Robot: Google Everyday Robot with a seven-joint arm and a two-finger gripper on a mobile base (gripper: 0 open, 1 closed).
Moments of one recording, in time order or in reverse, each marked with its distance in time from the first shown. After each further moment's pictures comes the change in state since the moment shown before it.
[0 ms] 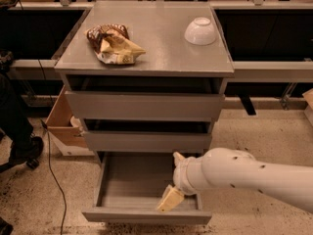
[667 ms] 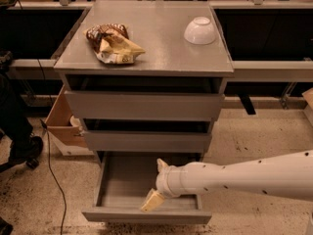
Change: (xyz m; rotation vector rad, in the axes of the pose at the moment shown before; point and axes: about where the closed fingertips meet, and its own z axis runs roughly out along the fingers) arm 0.004 0.000 0.120 -0.008 -0.099 -0.002
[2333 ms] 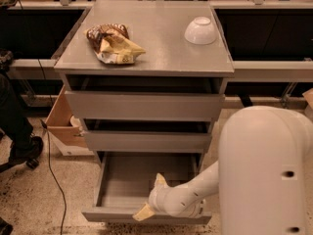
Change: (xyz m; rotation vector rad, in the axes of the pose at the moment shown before) arm 0.062 0.011 0.099 0.143 0.040 0.124
